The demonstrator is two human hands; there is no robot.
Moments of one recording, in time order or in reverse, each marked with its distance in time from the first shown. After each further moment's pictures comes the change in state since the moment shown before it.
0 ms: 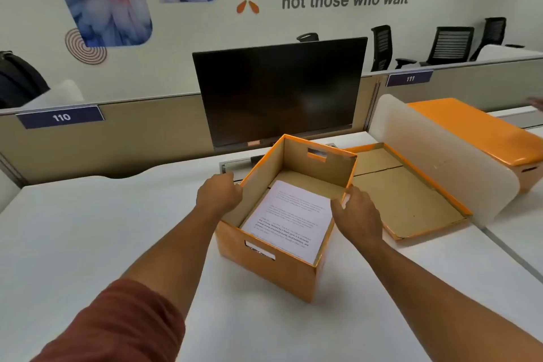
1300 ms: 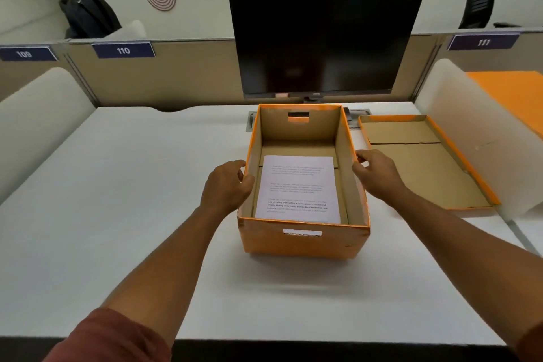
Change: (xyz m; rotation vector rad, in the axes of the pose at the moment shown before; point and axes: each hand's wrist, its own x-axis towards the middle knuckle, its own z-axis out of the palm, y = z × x) left_hand -0.148 0.014 0.048 -0.301 0.281 -0.054; right_hand 0.045 0.071 -0.027 0.126 -0.315 -0.403
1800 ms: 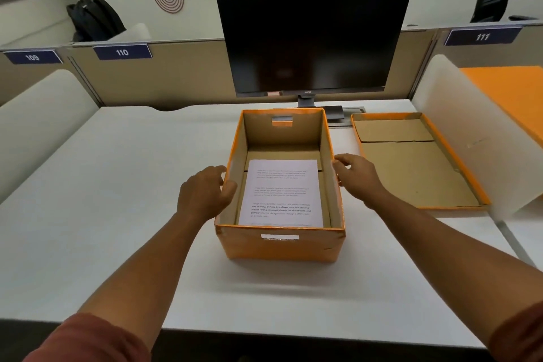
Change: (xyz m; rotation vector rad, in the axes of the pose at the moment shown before) left_hand -0.025 0.013 0.004 0.283 0.051 0.006; right_hand -0.003 0.019 0.000 0.260 -0.077 0.052
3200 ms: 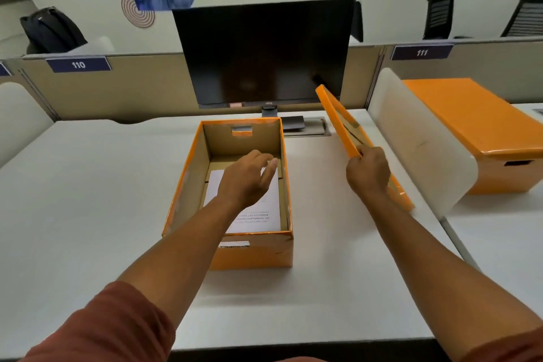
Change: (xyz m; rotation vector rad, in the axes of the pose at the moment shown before) left_hand 0.026 0.160 0.044 -0.225 0.019 0.353; right_hand -0.003 0.038 -0.091 -0.232 0.495 0.100
